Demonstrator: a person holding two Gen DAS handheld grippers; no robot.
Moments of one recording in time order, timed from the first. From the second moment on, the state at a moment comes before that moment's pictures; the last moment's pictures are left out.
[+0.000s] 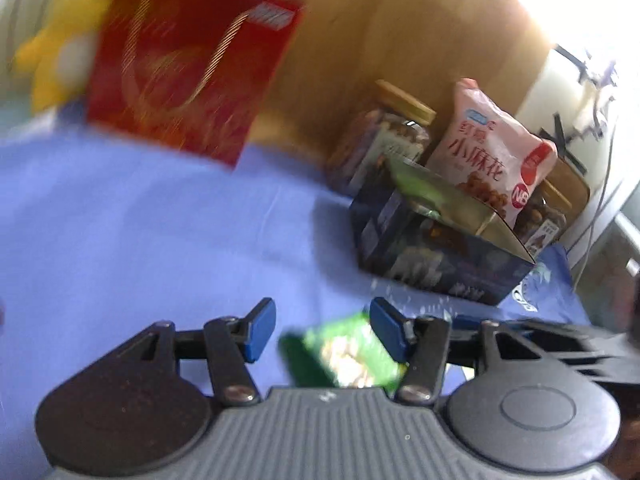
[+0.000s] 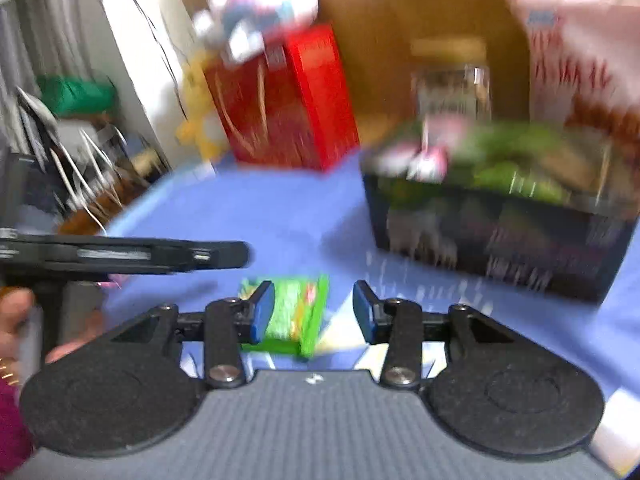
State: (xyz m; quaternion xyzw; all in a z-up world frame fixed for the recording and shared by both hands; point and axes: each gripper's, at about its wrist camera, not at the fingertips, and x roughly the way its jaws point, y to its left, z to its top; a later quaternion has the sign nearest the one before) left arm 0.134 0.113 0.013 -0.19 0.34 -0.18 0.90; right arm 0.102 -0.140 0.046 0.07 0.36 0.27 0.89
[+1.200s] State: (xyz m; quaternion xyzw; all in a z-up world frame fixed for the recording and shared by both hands) left arm 0.032 0.121 -0.003 -0.19 0.36 -0.24 0.88; right arm -0.017 -0.095 0.027 -0.09 0.29 0.30 0.90
